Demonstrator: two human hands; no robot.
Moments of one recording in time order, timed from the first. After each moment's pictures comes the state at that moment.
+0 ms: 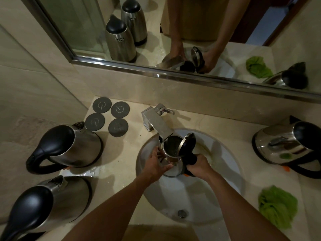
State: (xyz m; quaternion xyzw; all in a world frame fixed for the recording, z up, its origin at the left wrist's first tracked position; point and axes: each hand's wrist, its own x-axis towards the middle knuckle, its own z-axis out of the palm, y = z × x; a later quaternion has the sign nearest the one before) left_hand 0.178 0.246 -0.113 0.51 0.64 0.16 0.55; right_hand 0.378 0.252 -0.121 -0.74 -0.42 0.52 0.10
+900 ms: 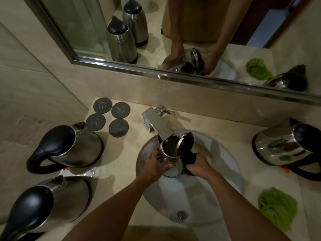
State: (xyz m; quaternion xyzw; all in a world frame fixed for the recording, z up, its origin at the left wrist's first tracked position) left_hand 0.176 0.246 -0.116 0.50 0.64 0.16 0.56; right_hand 0.375 0.261 -0.118 -0.73 -0.45 0.51 0.07
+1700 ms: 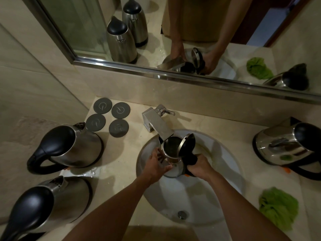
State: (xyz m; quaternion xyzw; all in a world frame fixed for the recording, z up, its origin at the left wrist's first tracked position) left_hand 0.176 0.246 -0.120 0.50 0.65 0.15 0.55; right_hand 0.377 0.257 -0.115 -0.73 -0.44 0.52 0.08
